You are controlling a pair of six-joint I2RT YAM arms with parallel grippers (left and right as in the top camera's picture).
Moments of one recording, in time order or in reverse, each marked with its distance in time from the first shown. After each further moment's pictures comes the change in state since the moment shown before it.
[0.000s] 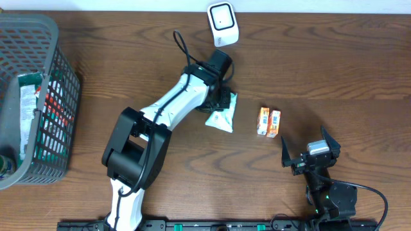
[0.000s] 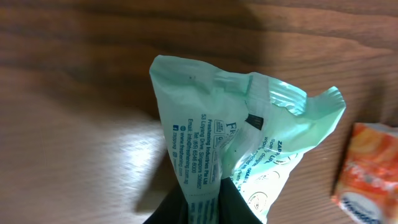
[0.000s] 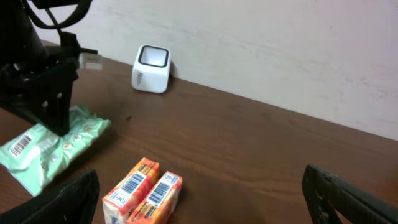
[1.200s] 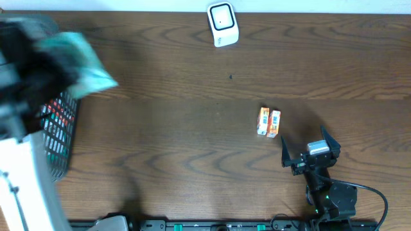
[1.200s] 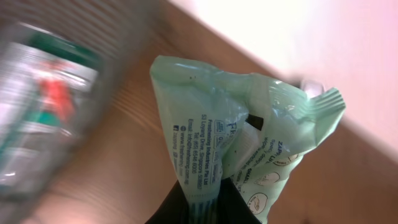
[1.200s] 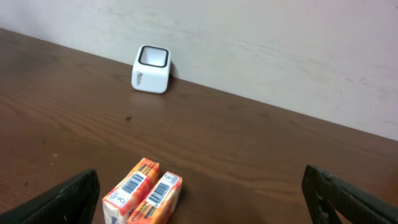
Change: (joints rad) left arm 0.760 -0.702 0.278 -0.495 0.019 0.159; right arm 0.000 0.000 0.000 0.000 0.000 0.000
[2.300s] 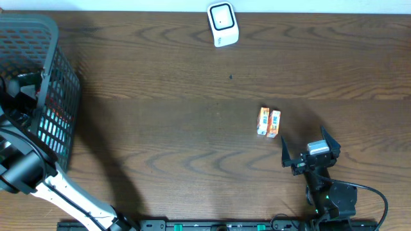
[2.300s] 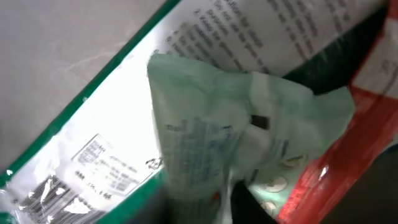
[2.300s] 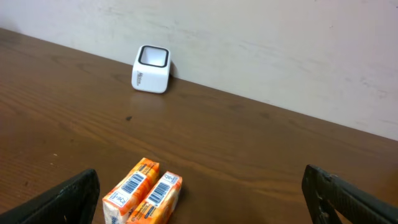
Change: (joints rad) left arm 0.552 0.832 0.024 0.080 -0.125 0.052; right arm 0.000 0.000 0.000 0.000 0.000 0.000
